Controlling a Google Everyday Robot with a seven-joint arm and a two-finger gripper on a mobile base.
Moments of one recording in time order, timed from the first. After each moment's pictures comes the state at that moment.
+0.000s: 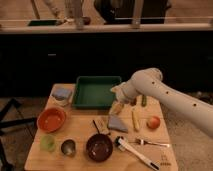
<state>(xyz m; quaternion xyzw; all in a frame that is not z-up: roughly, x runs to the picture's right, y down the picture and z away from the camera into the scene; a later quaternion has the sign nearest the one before) 0.025 0.065 0.739 -0.22 -0.25 0.11 0.94</state>
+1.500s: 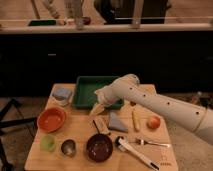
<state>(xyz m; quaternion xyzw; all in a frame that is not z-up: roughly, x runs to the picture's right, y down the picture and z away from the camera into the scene) -0.058 0.075 0.774 -0.21 -0.28 0.16 0.92</state>
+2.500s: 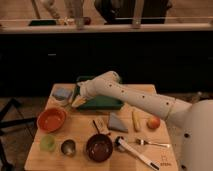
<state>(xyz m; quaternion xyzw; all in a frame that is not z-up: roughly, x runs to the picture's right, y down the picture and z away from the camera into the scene) -0.162 0.023 0.808 -0.18 -0.34 0.16 0.91</state>
